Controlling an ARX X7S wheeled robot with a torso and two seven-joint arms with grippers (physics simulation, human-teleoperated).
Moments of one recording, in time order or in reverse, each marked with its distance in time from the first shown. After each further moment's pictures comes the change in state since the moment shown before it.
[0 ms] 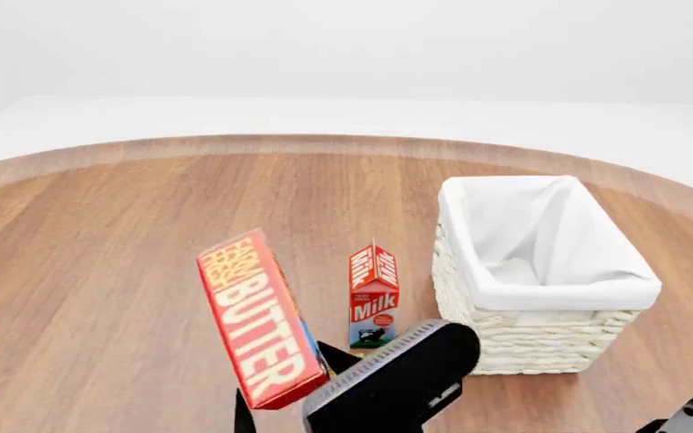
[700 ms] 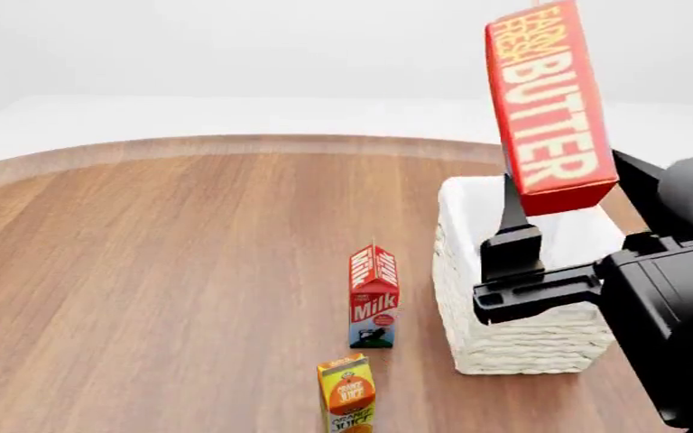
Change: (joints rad) left arm 0.003 -0.003 -0.005 0.023 0.017 -0.024 -0.006; right arm 0.179 0.598 0.755 -0.007 0.441 0.351 -0.092
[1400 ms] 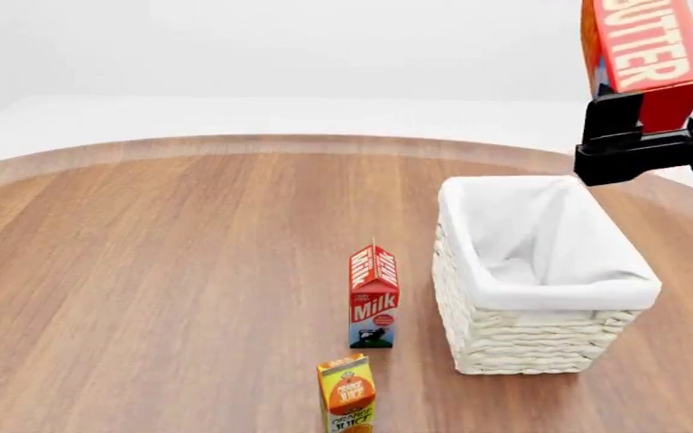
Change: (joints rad) left arm 0.003 -0.003 -0.008 0.013 0.006 -0.012 -0.002; right arm 0.113 0.061 0.047 0.510 -0.154 0.220 -0.436
